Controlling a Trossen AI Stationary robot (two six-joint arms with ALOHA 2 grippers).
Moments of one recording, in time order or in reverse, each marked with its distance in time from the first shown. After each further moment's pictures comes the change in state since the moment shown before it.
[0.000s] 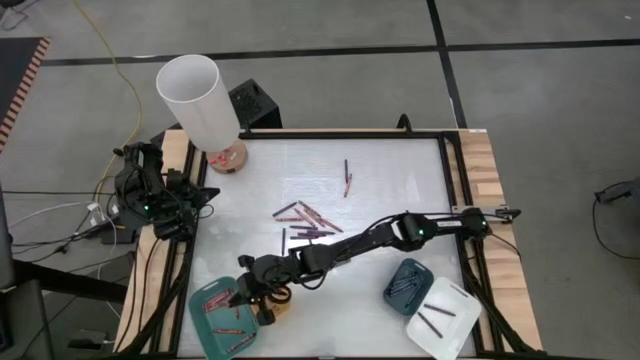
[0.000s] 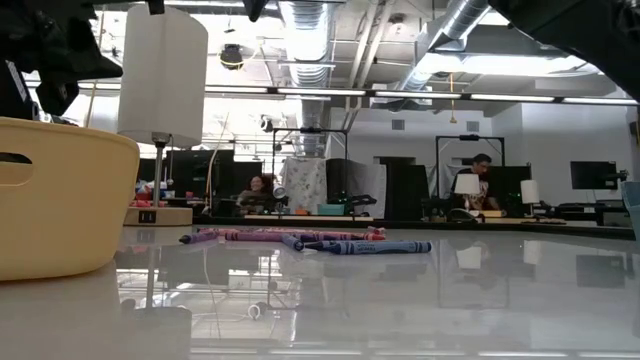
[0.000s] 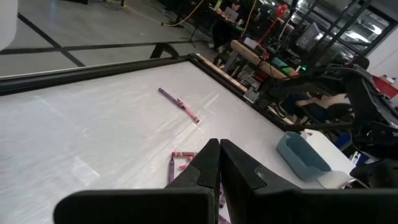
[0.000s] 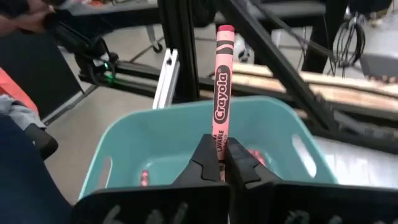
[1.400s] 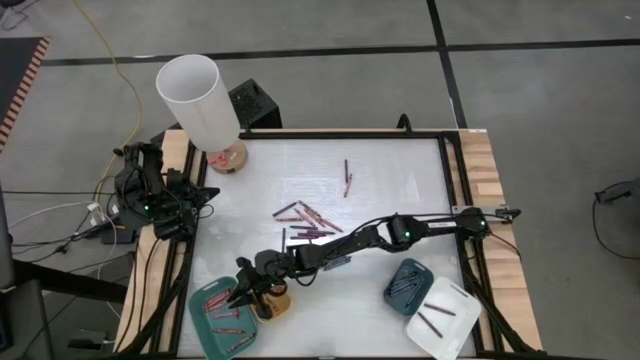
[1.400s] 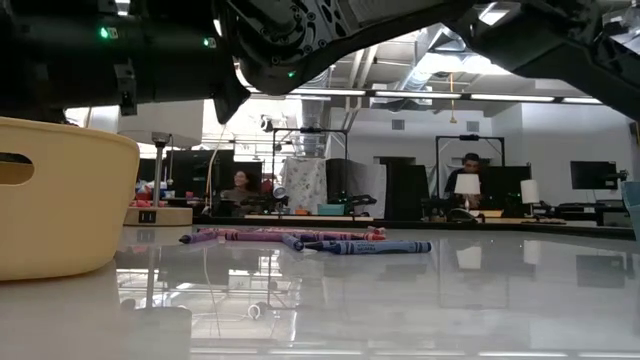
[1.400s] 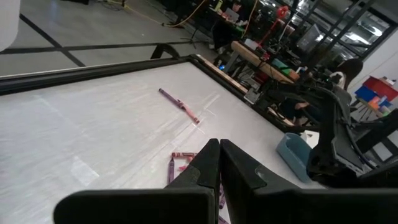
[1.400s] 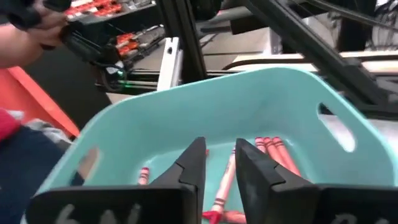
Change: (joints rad) left arm 0.000 0.000 0.000 -0.002 -0.003 -0.008; right arm -0.045 0.156 0.000 0.260 -0.168 0.142
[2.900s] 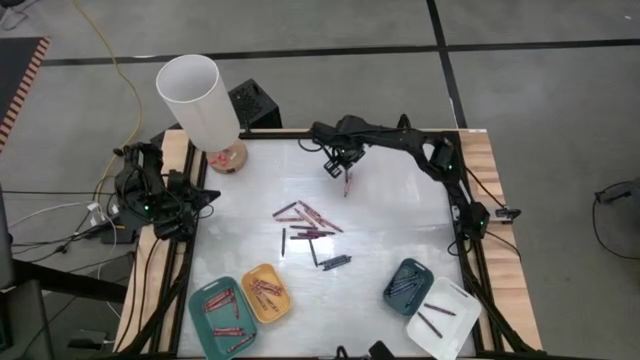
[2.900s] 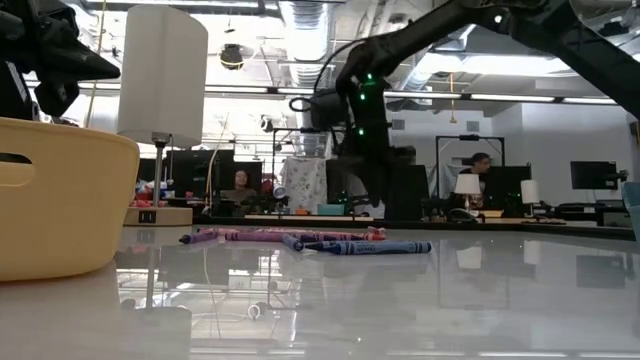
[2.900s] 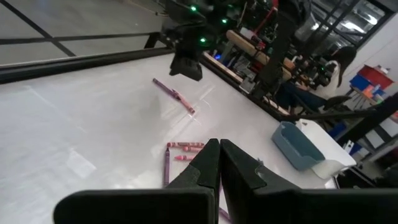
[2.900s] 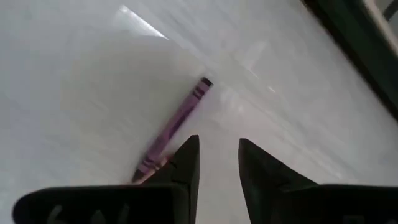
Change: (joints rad) left arm 0.000 0.000 0.000 -0.001 0.051 0.000; right arm -0.702 -0.526 -0.447 -1.446 0.589 0.248
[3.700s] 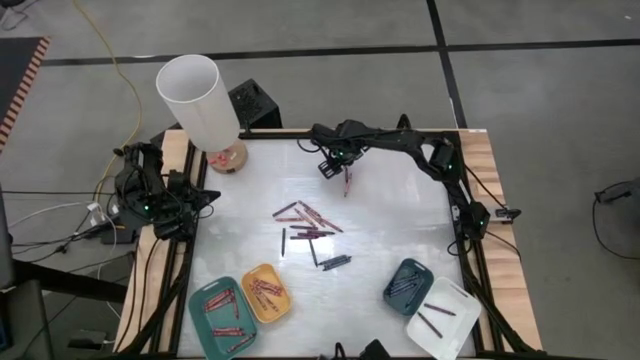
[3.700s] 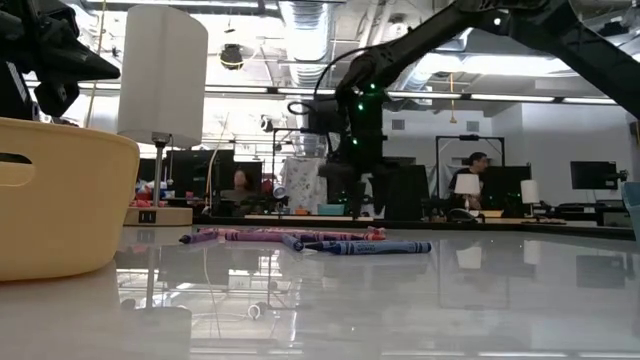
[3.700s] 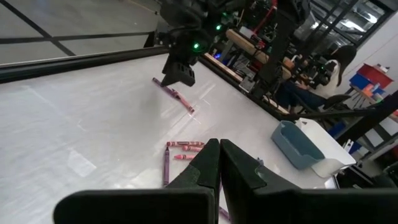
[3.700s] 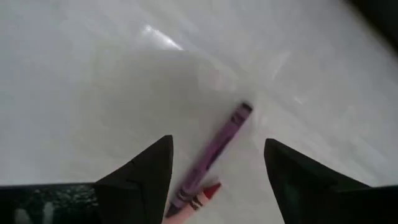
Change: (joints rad) left arm 0.000 0.000 0.000 -0.002 0.005 0.000; right arm -0.008 0.005 -0.079 0.174 -0.058 0.037
